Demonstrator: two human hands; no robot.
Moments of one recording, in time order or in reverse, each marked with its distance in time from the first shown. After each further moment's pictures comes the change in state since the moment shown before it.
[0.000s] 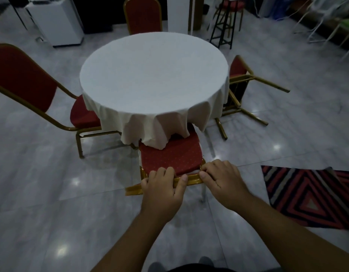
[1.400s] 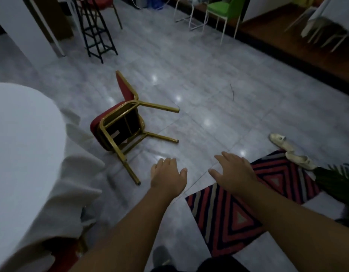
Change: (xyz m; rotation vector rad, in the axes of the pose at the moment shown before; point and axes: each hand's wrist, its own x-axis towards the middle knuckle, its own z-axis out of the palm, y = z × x) left_hand 0.480 0.528 0.366 0.203 -0.564 0.383; right_hand 0.156 0.635 -0.272 -0.210 -0.172 0.823
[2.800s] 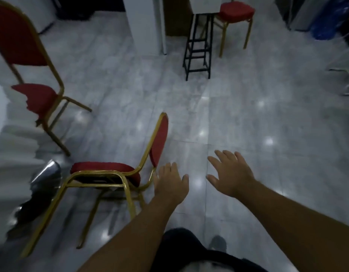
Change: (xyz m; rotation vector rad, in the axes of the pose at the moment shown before) left_hand 0.840 0.073 -0.212 -0.324 0.350 -0.835; right_hand 0.976 -0.025 -0.316 -0.499 -0.052 -1.013
